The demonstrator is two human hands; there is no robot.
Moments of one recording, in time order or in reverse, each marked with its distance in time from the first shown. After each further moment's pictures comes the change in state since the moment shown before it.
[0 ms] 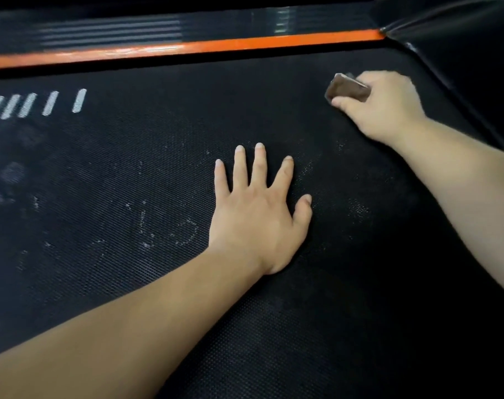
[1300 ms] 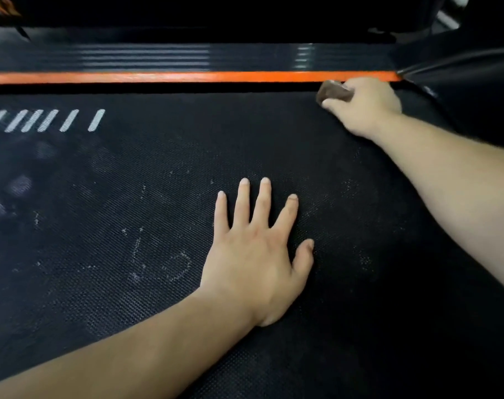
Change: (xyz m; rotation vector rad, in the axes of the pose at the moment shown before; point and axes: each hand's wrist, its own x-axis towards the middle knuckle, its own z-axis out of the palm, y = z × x) left_hand -0.001 0.002 -0.002 0.021 0.022 -0.001; right_hand 0.095 -0.018 0.029 -0.052 -0.048 0.121
